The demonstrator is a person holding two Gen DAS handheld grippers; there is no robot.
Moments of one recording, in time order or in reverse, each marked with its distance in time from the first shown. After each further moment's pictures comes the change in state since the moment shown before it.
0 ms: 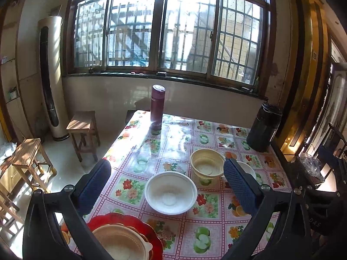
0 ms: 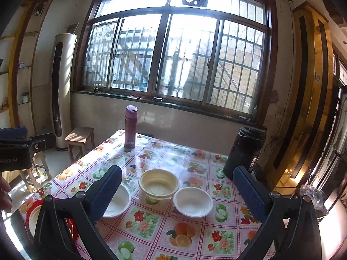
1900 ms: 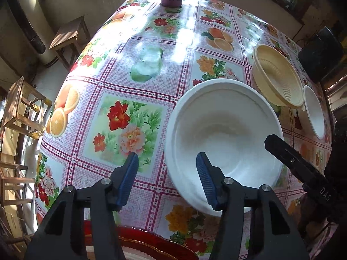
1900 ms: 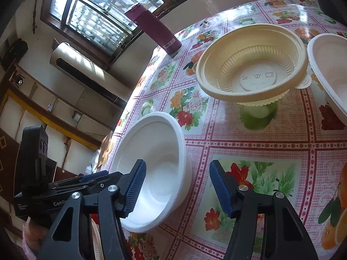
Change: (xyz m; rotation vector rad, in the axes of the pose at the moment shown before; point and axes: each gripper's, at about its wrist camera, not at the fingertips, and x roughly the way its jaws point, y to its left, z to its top) left arm 0.263 0.043 -0.107 -0.001 0.736 0.046; right arm 0.282 0.047 -0.164 0.569 0.603 0.629
